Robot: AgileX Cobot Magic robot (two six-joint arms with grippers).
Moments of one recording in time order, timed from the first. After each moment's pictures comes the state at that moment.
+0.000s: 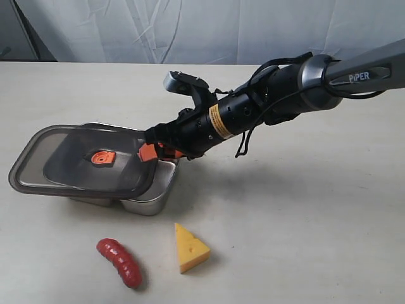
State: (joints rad) left arm -0.02 0.01 0.00 0.04 0.20 0.00; right arm 0.55 2.09 -1.26 -1.74 -0.69 2.03
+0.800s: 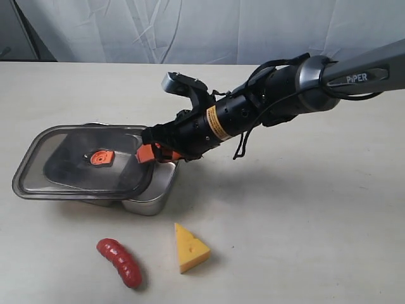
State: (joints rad) left arm -0.02 0.01 0.00 0.04 0.20 0.00; right arm 0.56 2.09 -1.26 -1.74 -0.68 2.07
